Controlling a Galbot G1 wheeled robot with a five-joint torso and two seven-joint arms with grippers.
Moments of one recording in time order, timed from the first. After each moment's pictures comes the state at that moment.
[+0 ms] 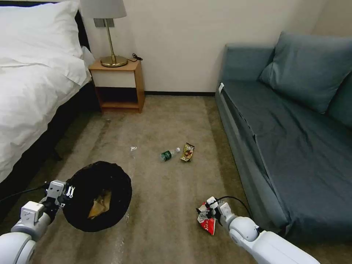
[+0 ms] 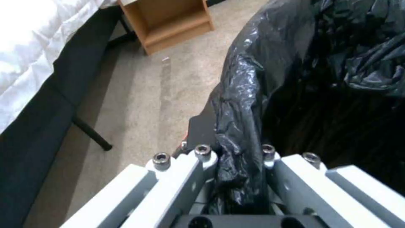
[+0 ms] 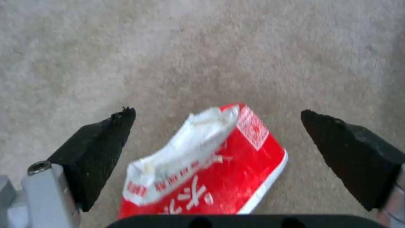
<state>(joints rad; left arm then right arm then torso) 1.68 -1.00 -0.91 -1.98 -0.26 0.19 0.20 -0.95 0.95 -0.32 1.34 0.50 -0.21 0.08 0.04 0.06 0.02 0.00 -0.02</state>
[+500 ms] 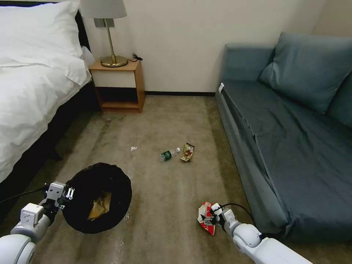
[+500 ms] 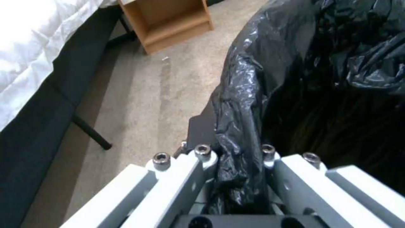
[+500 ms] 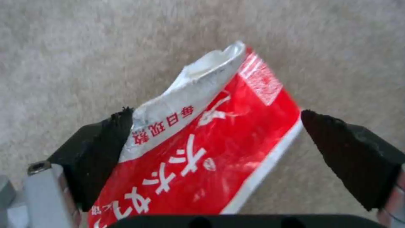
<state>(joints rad) 1.69 -1.00 -0.91 -1.98 -0.26 0.18 0.20 -0.96 1.01 -0.30 1.19 0.47 -0.14 0.03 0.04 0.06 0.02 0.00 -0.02</state>
